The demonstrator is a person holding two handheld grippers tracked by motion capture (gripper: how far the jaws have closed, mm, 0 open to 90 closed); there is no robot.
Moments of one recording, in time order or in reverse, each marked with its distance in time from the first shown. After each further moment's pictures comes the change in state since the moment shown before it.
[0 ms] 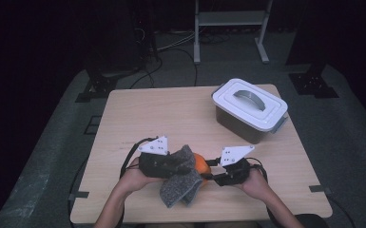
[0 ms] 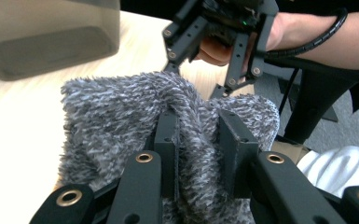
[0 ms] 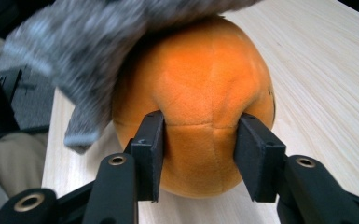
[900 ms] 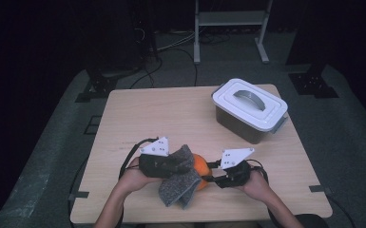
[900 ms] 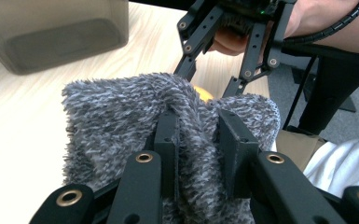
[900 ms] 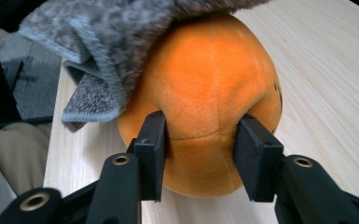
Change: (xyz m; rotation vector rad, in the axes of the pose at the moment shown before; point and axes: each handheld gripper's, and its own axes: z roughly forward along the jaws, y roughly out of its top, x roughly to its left) left arm 0.001 -0.003 0.005 0.044 0.027 0.015; right arm 0.003 -0.004 0.000 0.015 0.003 -0.021
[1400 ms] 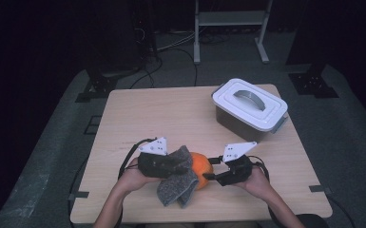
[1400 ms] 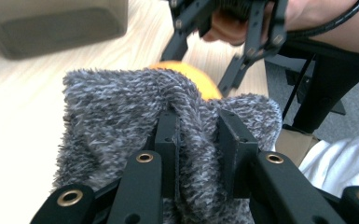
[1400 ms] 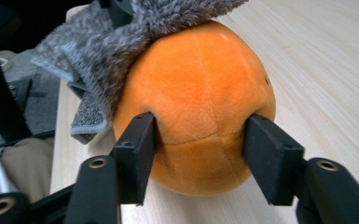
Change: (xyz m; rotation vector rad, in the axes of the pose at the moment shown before) left arm 0.003 -0.003 0.000 0.001 -0.017 -0.012; right arm -0.010 0.000 -0.003 -0.011 0.007 0.113
